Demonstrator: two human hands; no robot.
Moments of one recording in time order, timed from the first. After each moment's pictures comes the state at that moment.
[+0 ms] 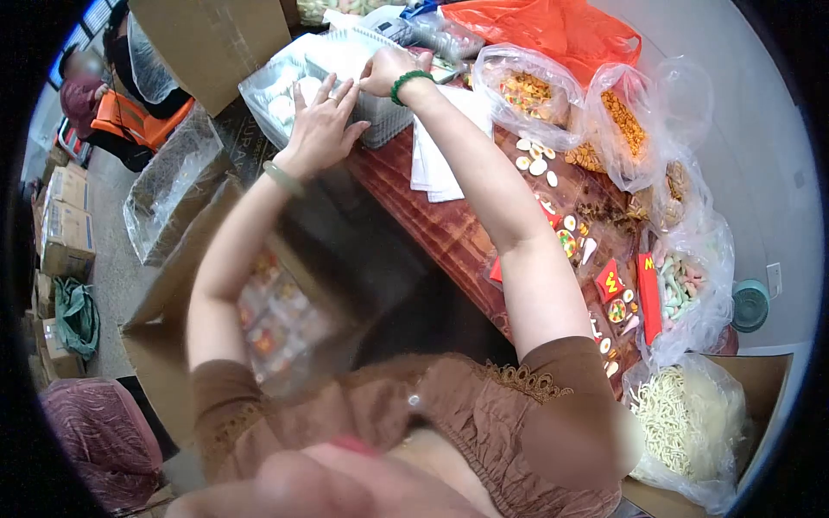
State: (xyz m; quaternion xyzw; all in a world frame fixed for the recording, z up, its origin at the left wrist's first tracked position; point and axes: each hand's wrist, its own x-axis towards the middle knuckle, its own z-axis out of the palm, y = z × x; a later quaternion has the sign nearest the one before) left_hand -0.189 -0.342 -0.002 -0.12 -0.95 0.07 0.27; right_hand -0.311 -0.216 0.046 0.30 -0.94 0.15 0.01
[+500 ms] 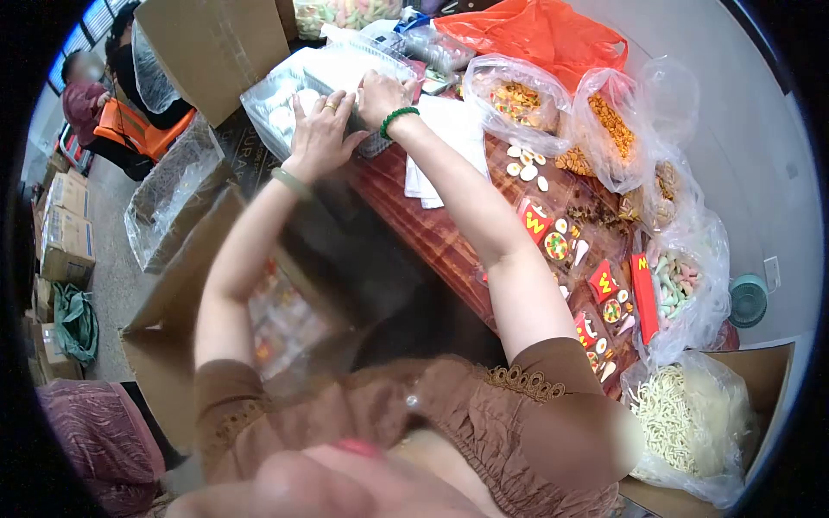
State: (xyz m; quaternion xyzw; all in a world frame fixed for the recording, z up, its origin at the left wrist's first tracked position) left_hand -0.192 -0.334 -0.005 -0.08 -0.95 0.03 0.31; right_hand -0.293 -0.218 0.010 0.28 -0.92 0.24 0.12
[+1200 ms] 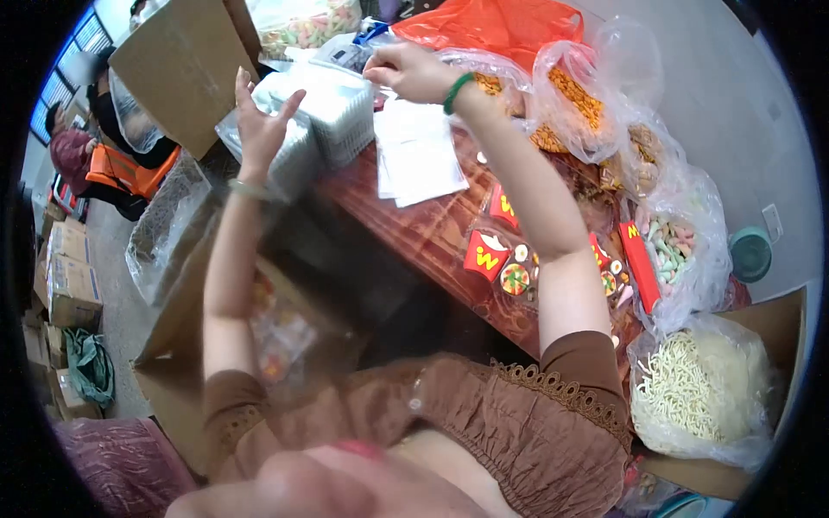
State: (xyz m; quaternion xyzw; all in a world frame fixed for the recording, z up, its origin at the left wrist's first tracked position) left_hand -0.199 -0.332 0.054 -0.02 -0.81 -0.34 0.47; right_hand -0.267 -0.081 0.119 0.43 -0.82 0.37 -0.03
